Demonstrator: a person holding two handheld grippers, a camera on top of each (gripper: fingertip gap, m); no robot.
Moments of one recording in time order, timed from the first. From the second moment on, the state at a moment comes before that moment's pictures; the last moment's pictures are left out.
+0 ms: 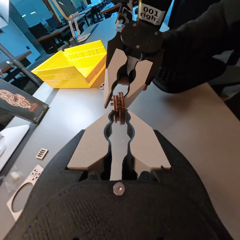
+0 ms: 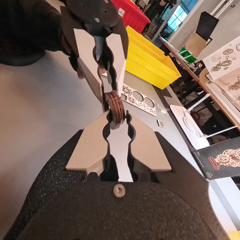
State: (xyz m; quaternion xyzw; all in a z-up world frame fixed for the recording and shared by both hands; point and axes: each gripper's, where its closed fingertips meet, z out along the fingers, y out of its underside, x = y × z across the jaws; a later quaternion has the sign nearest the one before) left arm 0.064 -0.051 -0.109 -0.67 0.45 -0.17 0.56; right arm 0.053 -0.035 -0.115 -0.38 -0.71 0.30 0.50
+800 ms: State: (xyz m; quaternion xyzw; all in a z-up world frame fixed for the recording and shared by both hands) left arm 0.057 -0.049 -0.120 -0.64 0.53 -0.01 0.56; right arm 0.050 -0.043 -0.121 -0.28 -0.77 0.22 0.54
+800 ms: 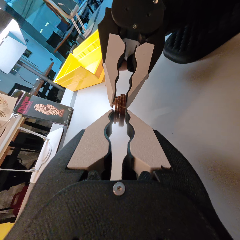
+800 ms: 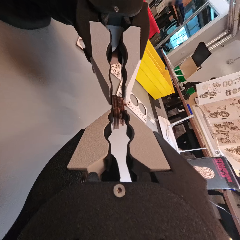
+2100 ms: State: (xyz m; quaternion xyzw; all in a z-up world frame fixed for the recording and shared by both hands) left arm 0.038 -0.062 -0.044 -0.56 0.40 -0.23 0.69; right arm 0.053 -0.048 -0.066 -0.33 -0.69 0.35 0.54
